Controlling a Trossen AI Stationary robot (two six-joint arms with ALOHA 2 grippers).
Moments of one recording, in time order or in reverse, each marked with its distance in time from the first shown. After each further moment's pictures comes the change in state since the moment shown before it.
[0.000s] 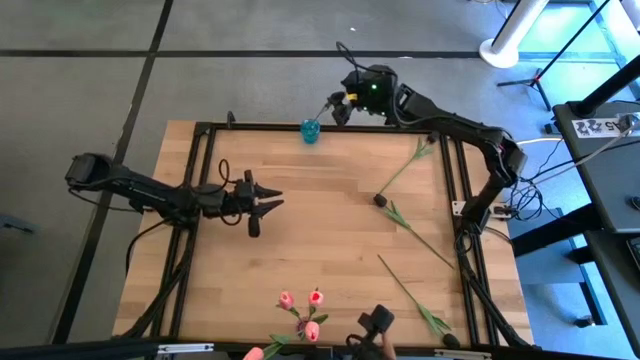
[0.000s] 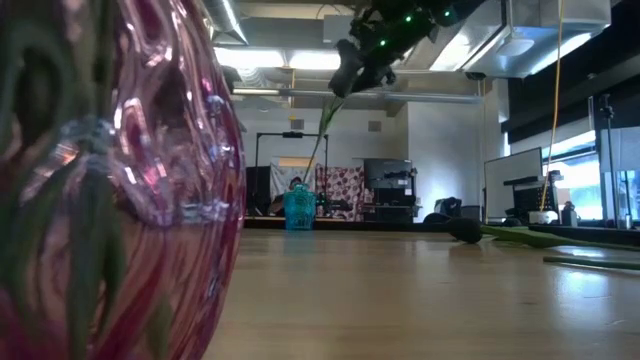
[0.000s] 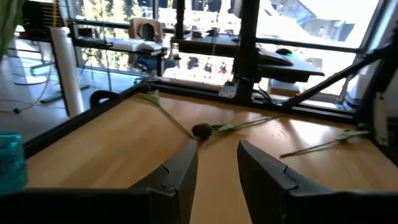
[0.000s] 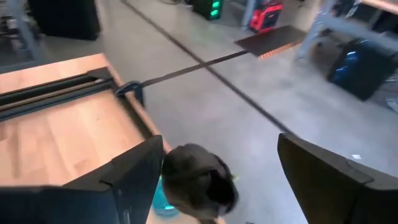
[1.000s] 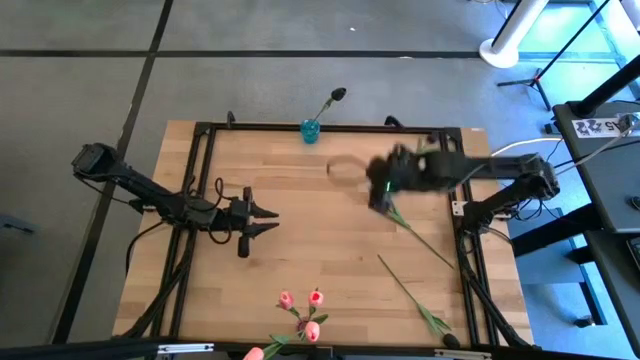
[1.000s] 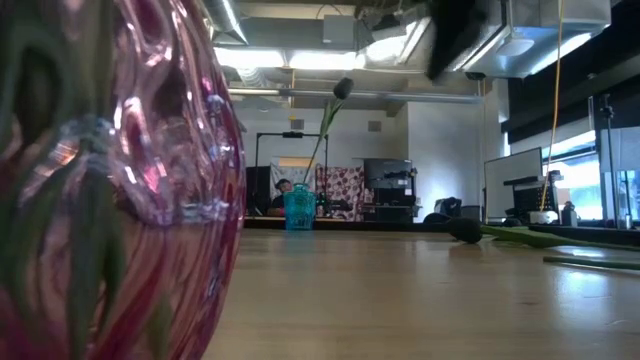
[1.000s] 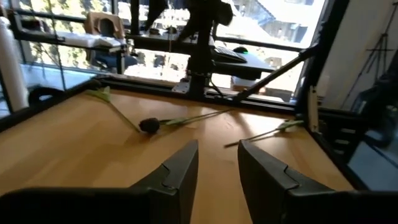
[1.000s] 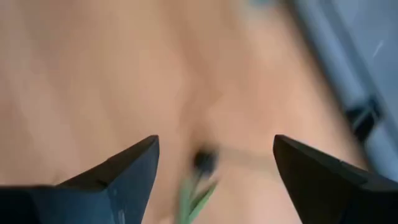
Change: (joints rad) left arm -0.254 -0.009 0.001 0.000 -0.098 -0.049; right arm 0.630 -0.257 -0.145 -0.892 0.281 0.454
